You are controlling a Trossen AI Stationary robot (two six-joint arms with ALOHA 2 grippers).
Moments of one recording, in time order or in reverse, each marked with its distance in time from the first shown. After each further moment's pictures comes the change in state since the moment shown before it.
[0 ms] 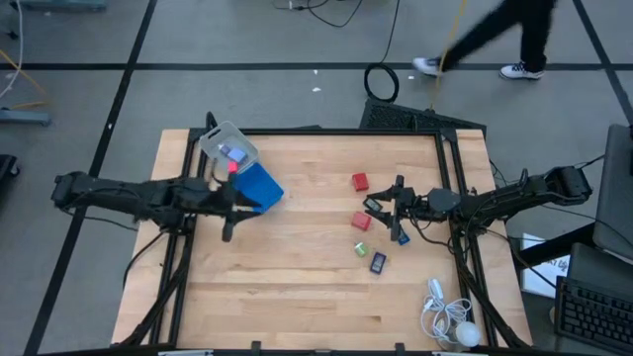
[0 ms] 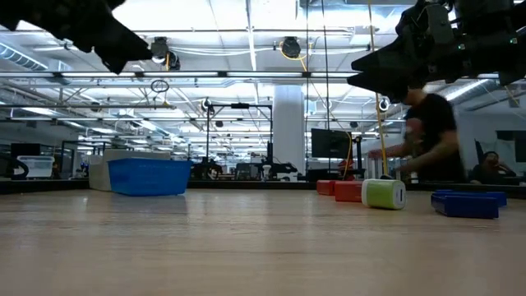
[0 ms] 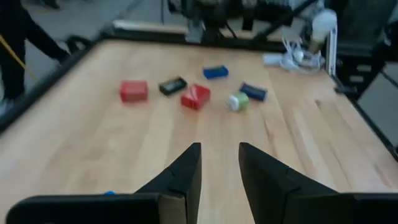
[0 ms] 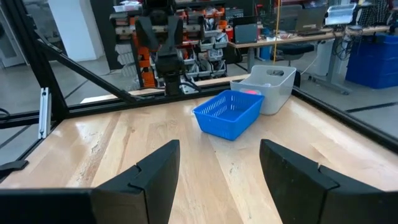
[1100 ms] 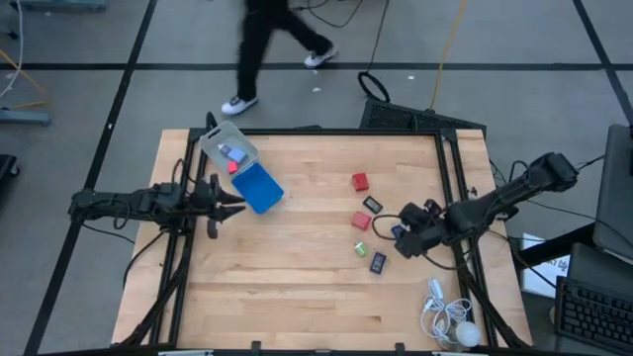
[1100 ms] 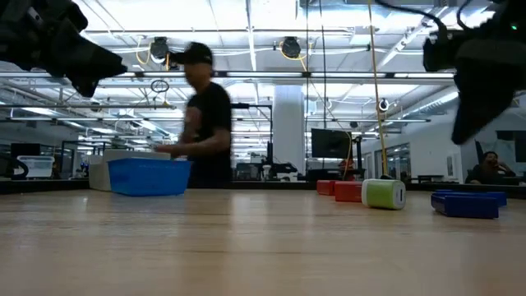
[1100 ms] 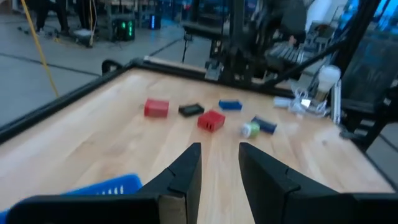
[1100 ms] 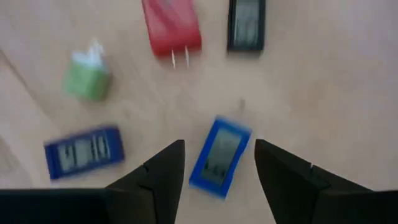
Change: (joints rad) left arm -0.005 -0.491 -0.280 -0.002 -0.088 -0.087; right arm 0.356 0.125 0.479 -1.616 0.193 0.921
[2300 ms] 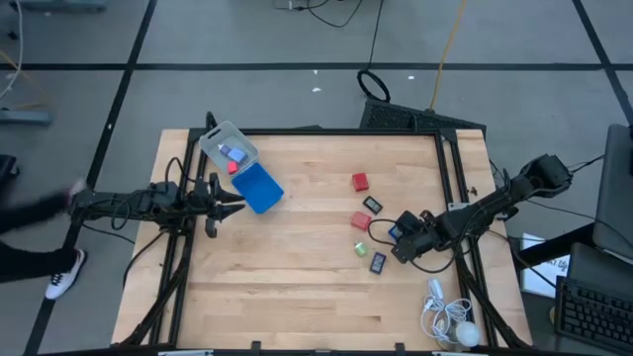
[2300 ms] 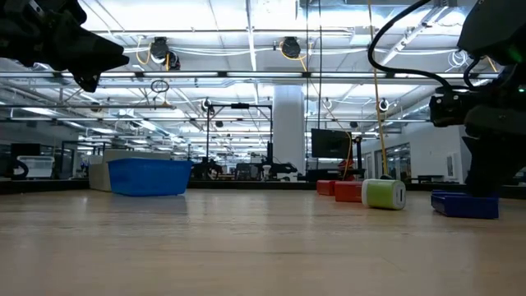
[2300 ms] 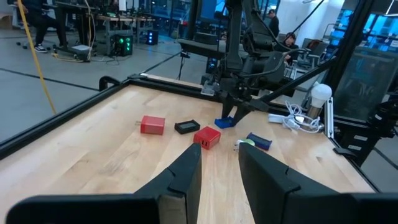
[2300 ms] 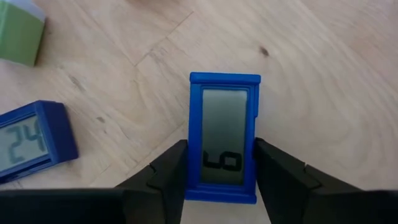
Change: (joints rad) left arm 0.000 0.000 0.000 0.064 0.004 0.010; right arm 0.002 0.142 -0.303 0.394 -0.132 0.108
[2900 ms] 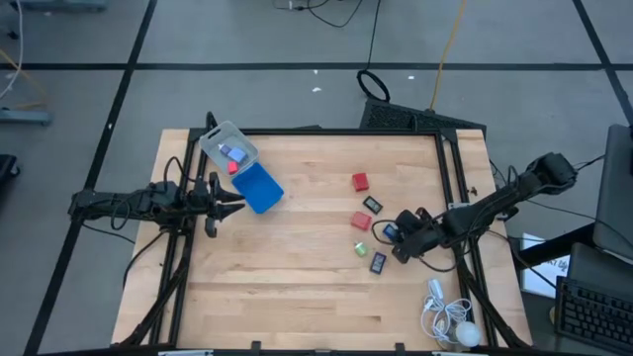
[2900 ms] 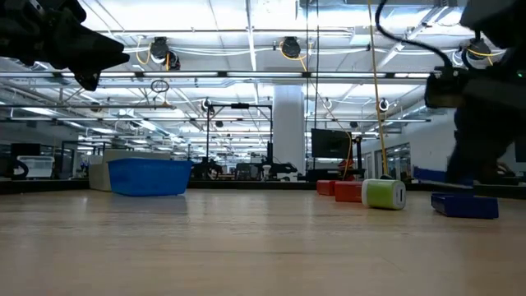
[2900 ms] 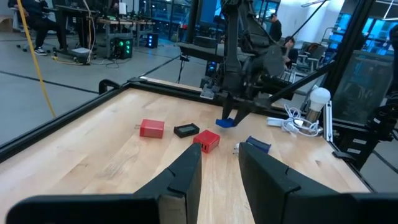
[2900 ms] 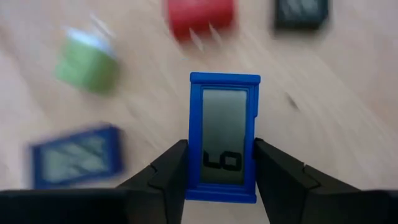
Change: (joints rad) left arm 0.000 0.000 0.000 0.014 0.000 0.000; right arm -0.001 -0.130 0.031 0.074 0.095 -0.155
